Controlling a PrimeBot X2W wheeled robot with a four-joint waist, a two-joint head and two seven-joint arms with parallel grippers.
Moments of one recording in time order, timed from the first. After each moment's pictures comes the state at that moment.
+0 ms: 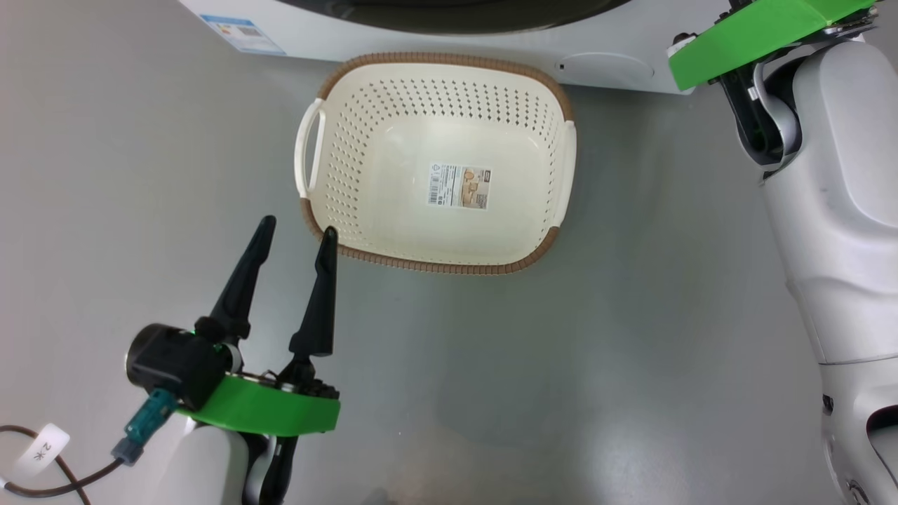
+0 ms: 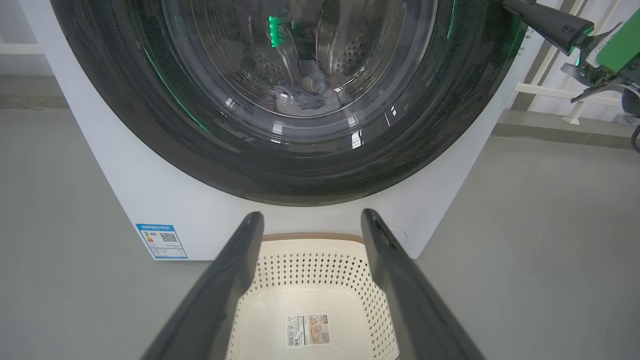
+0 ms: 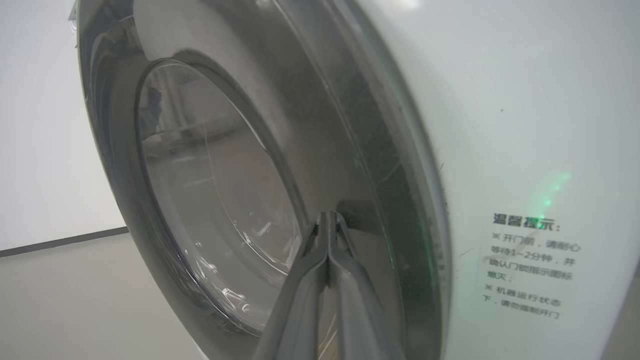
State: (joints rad) left arm -0.30 0.03 -0.24 0.06 -0.29 -0.13 -0.25; right arm -1.10 -0.19 0.21 0.52 0.27 0.14 -0.26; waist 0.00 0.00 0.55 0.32
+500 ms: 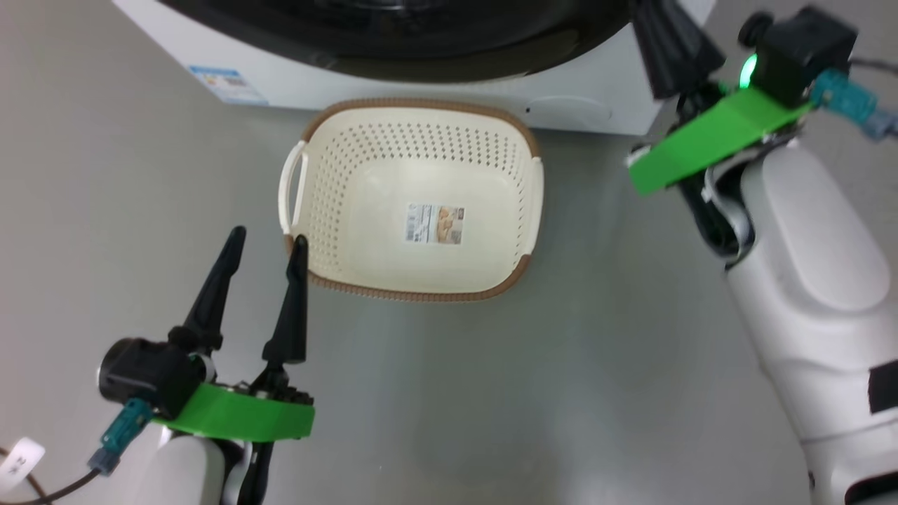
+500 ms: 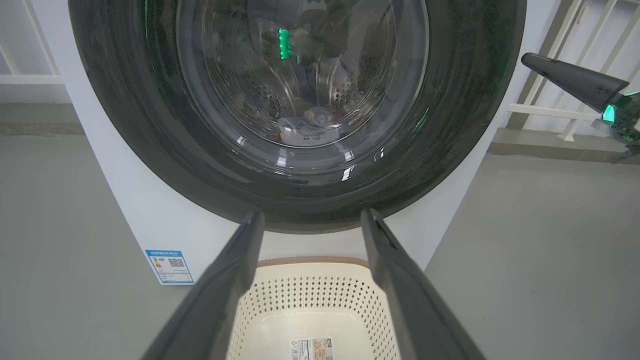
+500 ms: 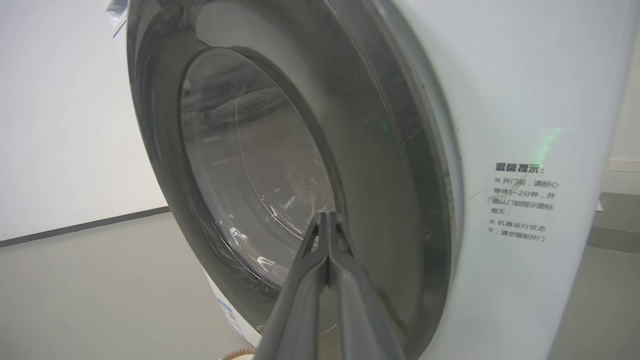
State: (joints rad) left arm -0.28 0.05 -0.20 0.07 -0.29 -0.13 -0.25; right arm -0.94 -0.19 0.30 0.46 0.36 0.13 -0.26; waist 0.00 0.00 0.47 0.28
